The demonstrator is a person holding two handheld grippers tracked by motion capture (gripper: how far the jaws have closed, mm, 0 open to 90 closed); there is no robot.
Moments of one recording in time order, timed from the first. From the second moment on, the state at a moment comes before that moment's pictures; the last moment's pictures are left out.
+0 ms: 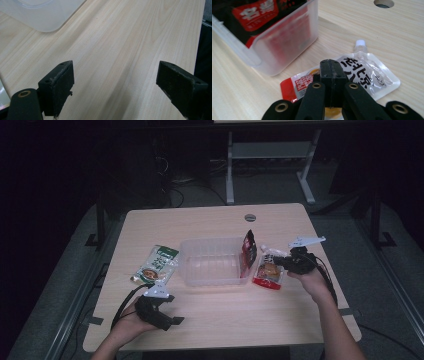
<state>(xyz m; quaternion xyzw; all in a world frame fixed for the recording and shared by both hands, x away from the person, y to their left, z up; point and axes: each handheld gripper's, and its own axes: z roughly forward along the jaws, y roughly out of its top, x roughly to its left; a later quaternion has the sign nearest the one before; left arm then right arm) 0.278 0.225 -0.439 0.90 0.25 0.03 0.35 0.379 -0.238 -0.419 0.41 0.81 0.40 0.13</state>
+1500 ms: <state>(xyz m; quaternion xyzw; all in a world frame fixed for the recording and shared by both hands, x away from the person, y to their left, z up) 0.274 0.220 -0.439 0.90 0.25 0.03 0.35 0.402 -0.215 -0.459 0.39 0.87 0.28 0.12</state>
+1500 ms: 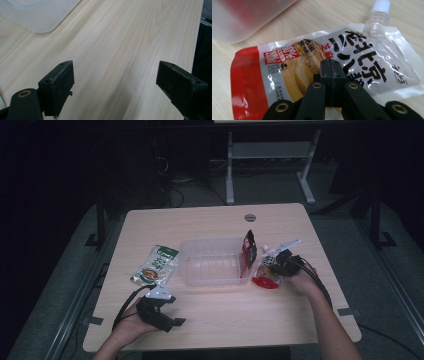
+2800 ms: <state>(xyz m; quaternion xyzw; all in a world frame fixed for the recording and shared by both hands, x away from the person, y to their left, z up) 0.272 0.208 -0.441 0.90 0.23 0.01 0.36 0.320 -0.170 -0.454 0.24 0.93 0.28 0.07</state>
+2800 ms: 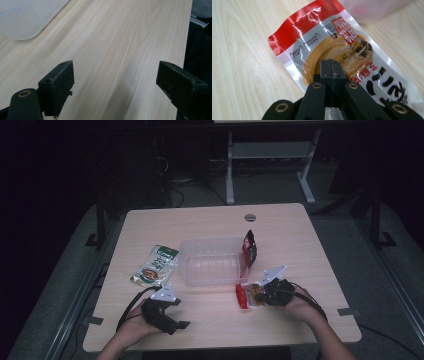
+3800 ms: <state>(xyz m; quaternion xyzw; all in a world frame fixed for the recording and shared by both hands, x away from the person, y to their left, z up) 0.272 0.208 -0.441 0.91 0.23 0.01 0.36 0.327 -0.147 -0.458 0.26 0.91 0.31 0.05</state>
